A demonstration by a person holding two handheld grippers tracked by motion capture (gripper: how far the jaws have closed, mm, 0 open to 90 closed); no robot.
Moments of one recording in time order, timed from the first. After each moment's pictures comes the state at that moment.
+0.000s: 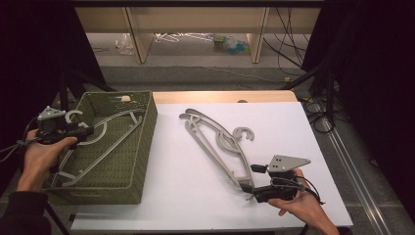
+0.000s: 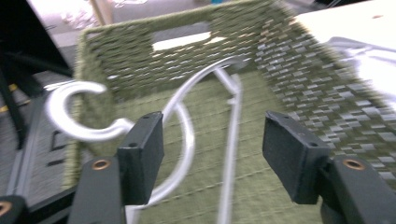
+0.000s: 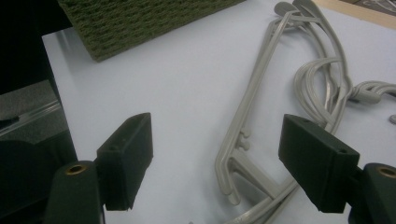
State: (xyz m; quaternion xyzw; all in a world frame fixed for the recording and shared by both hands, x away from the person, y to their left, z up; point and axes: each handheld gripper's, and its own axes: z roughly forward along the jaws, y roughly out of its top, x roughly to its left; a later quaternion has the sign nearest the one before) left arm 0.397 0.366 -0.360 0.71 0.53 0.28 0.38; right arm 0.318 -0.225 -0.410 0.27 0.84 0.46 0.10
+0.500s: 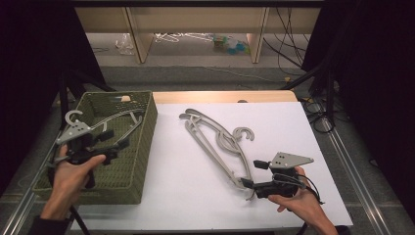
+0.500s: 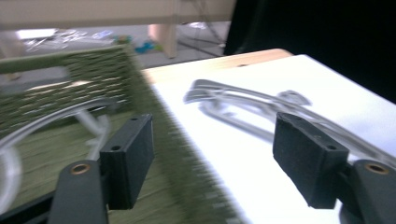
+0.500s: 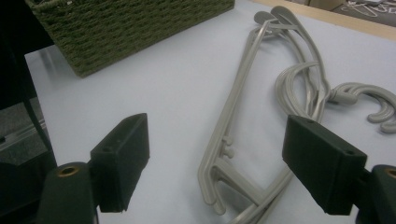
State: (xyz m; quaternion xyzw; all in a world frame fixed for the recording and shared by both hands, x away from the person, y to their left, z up) left arm 0.347 0.268 -0.358 0.70 0.43 0.23 0.53; right arm 0.323 -0.229 -0.413 0.30 0.82 0.48 0.11
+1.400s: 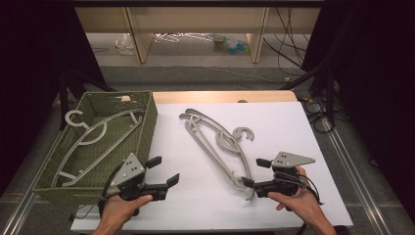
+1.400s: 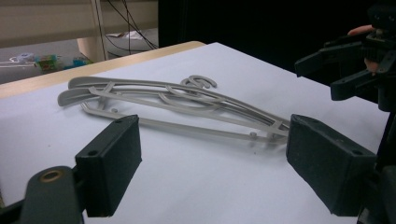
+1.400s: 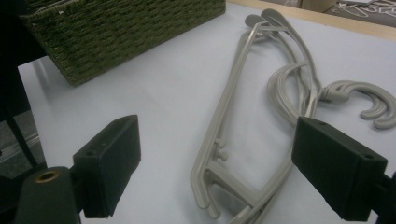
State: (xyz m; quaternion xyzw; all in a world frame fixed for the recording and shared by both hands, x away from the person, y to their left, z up) left arm 0.294 0.167 -0.405 0.73 0.33 0.19 0.56; right arm 0.326 -0.232 -0.418 0.32 0.80 0.49 0.11
